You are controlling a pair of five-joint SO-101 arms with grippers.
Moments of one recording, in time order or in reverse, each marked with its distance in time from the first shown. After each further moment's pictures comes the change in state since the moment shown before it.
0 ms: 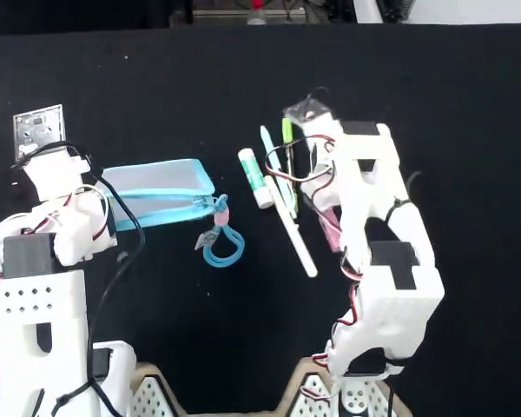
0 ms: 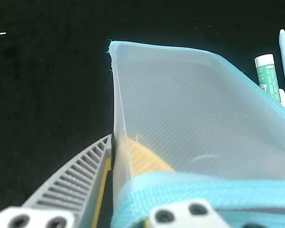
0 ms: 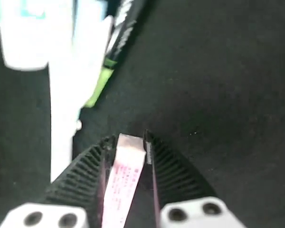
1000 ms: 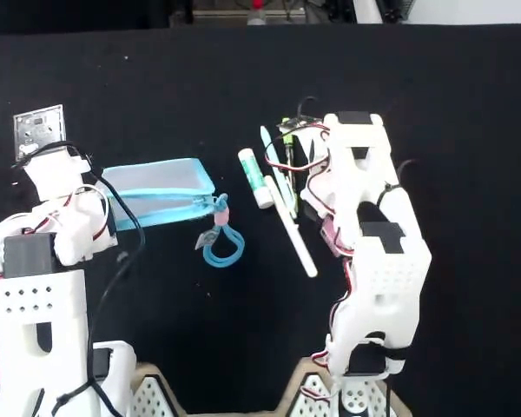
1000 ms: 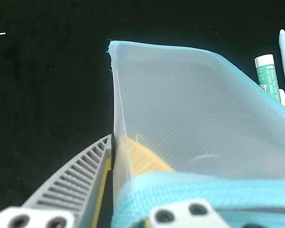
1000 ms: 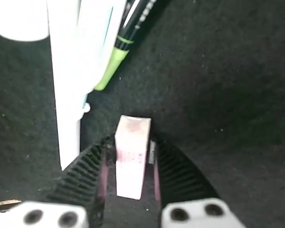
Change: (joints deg) left arm 0.0 0.0 0.2 -0.3 0.0; right arm 0.1 12.3 -13.7 14.1 1.1
